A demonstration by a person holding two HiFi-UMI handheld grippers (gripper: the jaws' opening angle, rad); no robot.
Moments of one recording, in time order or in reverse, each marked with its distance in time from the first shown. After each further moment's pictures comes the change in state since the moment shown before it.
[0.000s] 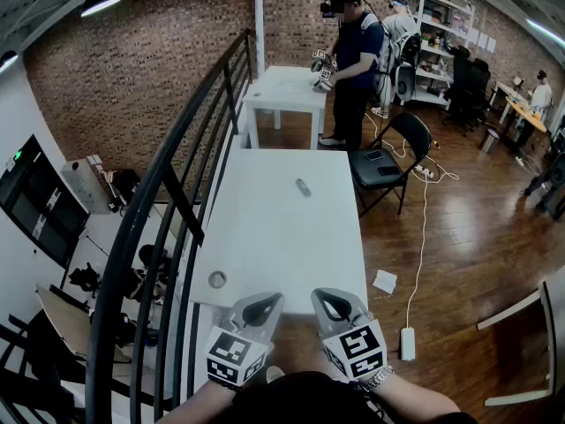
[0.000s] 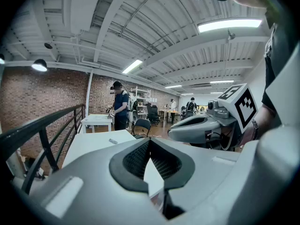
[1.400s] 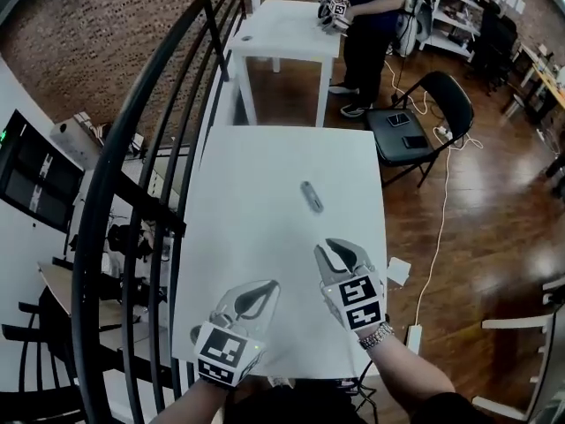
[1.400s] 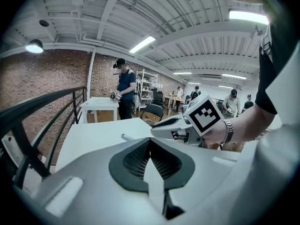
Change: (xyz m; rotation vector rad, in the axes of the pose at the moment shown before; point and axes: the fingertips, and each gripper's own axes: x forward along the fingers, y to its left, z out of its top) left arm 0.213 0.217 -0.011 -0.058 0.194 0.041; right arm 0.319 -0.218 -0.034 0.072 0.203 -0.018
